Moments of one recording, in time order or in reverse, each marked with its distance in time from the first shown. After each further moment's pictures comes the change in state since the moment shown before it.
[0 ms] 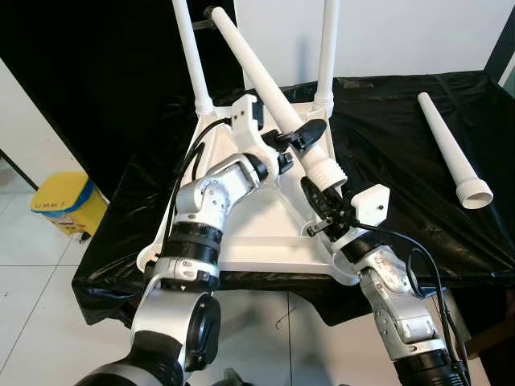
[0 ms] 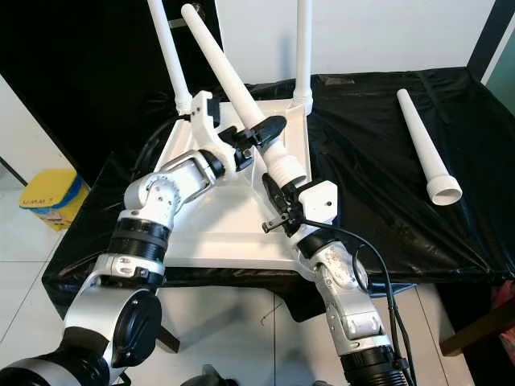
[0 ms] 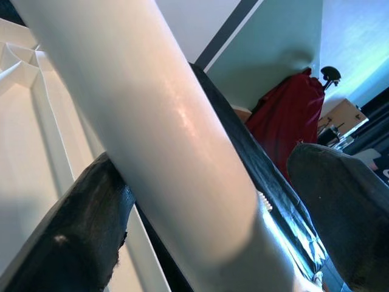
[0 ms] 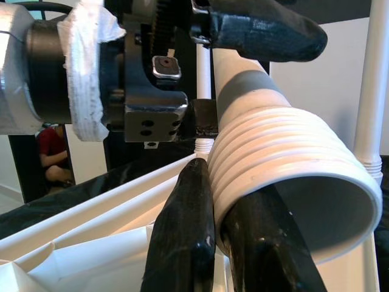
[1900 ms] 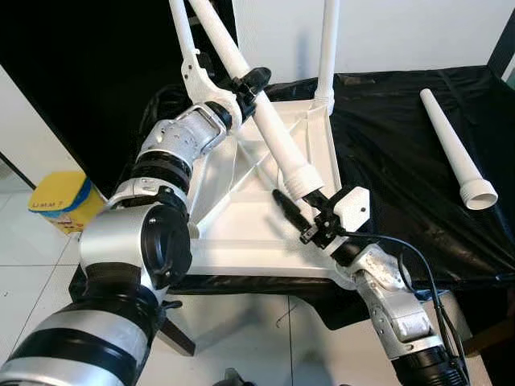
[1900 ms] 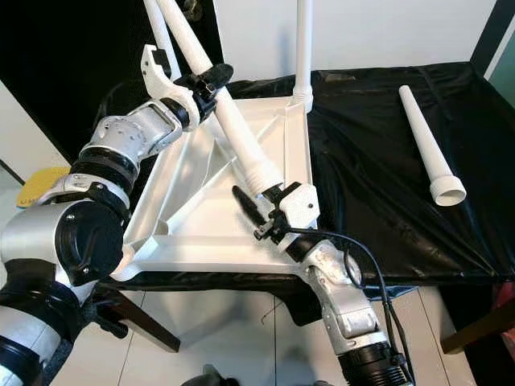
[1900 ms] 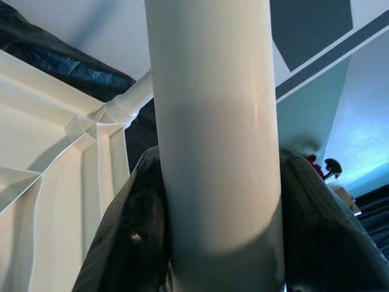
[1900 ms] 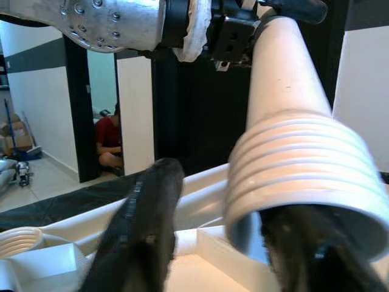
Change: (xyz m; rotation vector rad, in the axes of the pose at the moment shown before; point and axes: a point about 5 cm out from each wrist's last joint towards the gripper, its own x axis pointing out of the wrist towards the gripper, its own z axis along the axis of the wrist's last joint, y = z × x) left arm -0.002 0.033 0.085 -0.184 -0.209 0.148; right arm 0.007 0.017 0.004 0.001 -0.008 0.196
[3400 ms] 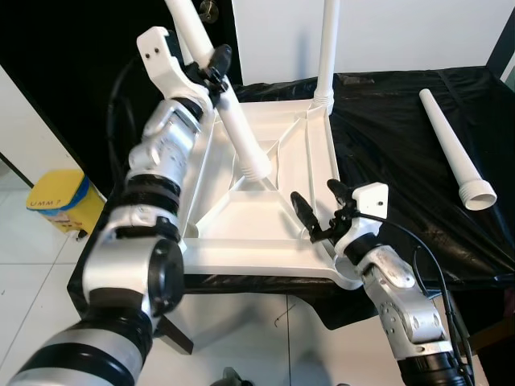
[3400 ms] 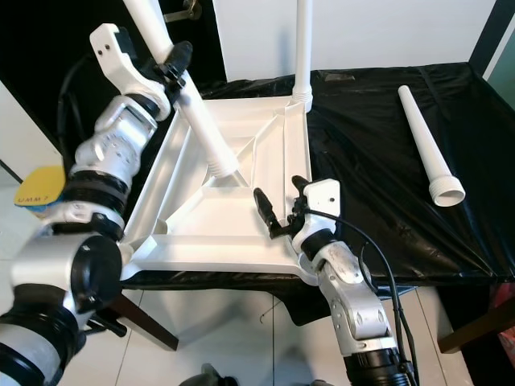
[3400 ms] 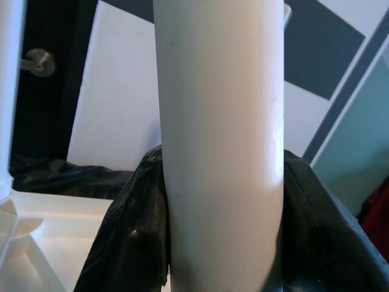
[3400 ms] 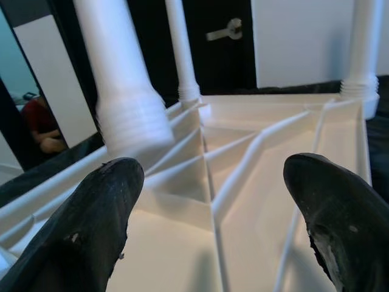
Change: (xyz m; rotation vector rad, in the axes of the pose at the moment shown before) left arm -0.021 -0.004 0.015 0.541 -0.248 -0.035; right arm -0.008 -0.022 -0.009 0.125 0.175 -0.271
